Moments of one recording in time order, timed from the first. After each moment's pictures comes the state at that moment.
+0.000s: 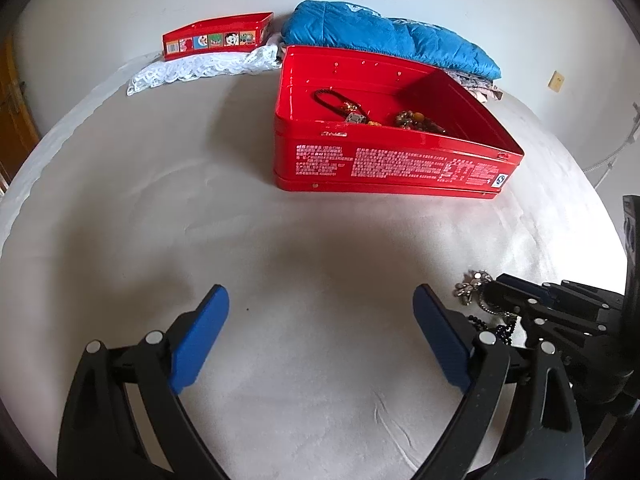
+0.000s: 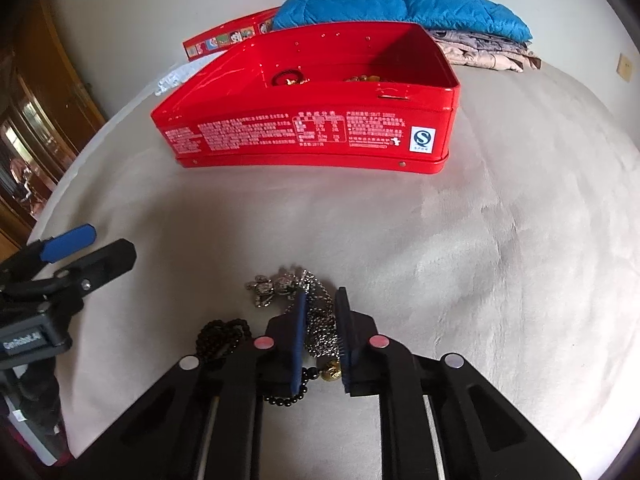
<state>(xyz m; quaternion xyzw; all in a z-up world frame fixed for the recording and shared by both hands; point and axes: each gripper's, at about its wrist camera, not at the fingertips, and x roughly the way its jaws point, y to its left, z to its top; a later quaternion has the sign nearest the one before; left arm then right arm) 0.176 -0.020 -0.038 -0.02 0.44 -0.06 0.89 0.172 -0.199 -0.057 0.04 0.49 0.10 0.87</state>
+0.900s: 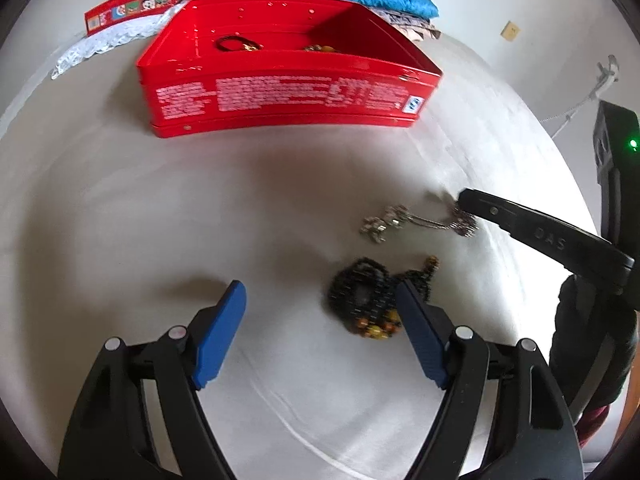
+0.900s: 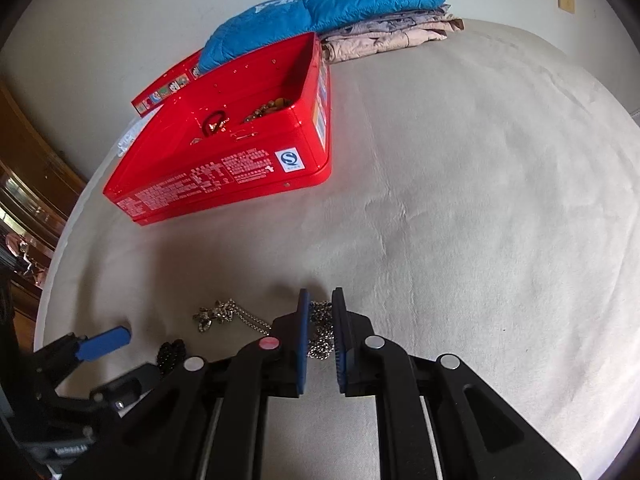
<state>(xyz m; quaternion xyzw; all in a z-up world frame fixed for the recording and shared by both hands) 0.164 -0.088 -0.057 -0.02 0.52 -0.16 0.84 0.171 -0.271 -0.051 0.14 0.48 0.05 0.86</state>
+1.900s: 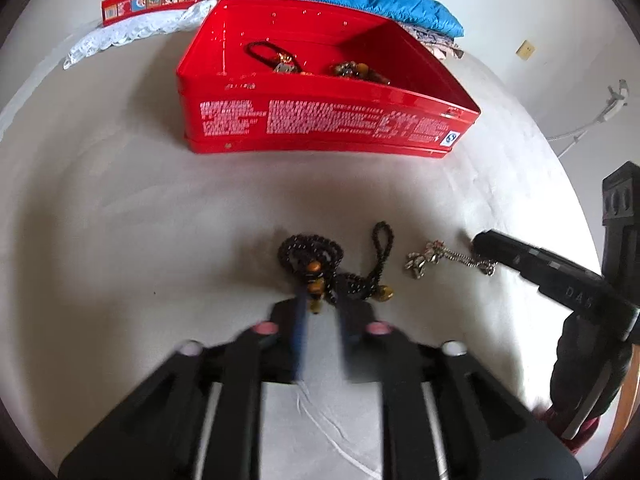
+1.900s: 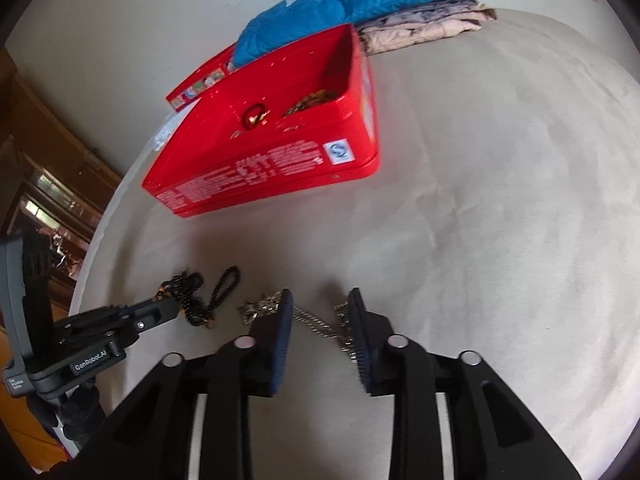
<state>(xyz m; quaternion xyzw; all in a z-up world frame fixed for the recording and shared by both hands) 0.192 -0.055 -0.054 -0.04 0.52 -0.15 0.84 0.173 -0.257 -0.050 0.17 0.49 0.12 0.85</state>
